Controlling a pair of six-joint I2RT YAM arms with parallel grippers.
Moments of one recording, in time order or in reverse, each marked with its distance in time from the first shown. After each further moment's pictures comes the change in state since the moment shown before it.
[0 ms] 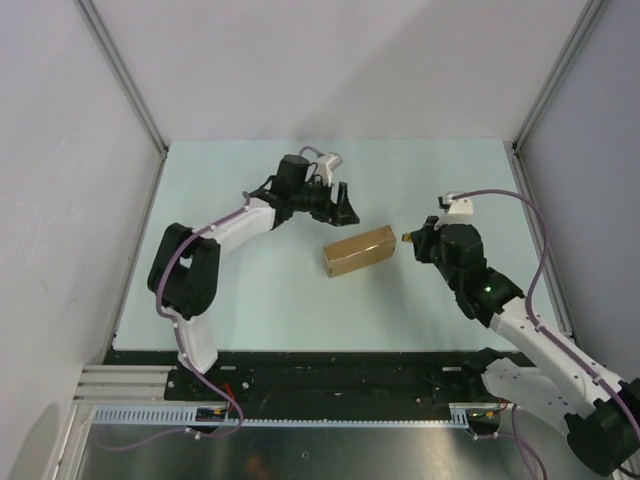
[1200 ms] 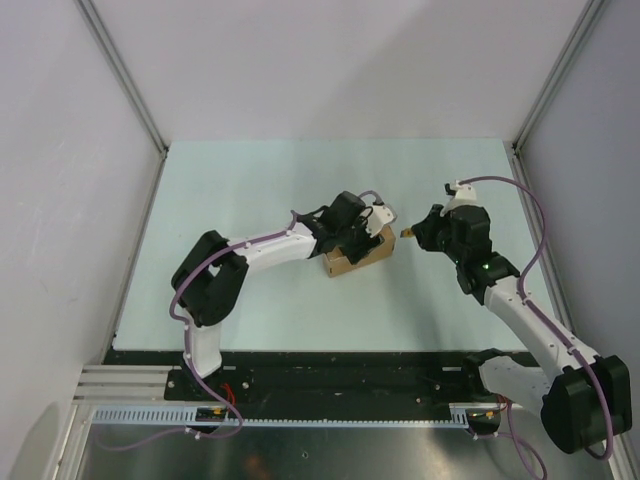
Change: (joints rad) left arm -0.330 0.043 0.002 -0.135 -0.502 0.549; right arm -0.240 0.135 0.023 0.080 -0.297 0.002
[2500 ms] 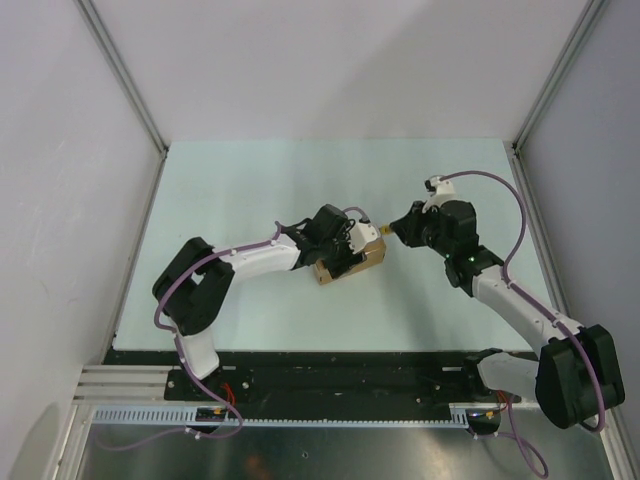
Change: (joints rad) left arm 0.038 -0.113 -0.214 0.030 0.055 0.121; right arm 0.025 0.135 0.000 0.198 -0.194 -0.003
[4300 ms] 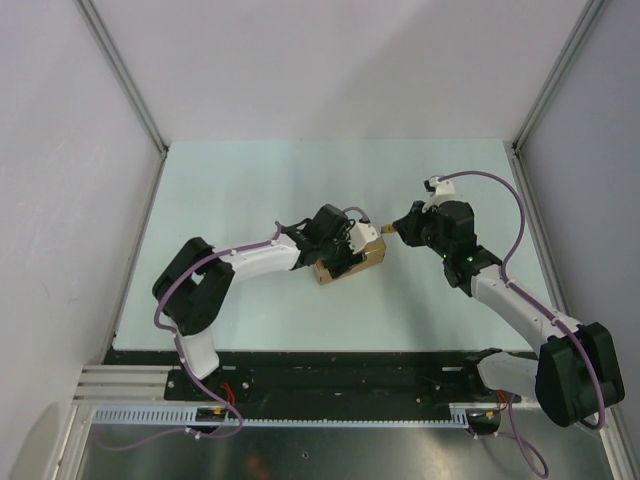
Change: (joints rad) left arm 0.000 0.000 0.000 0.000 -0.002 0.001; right arm 0.024 0.010 0.000 0.000 0.082 -0.035
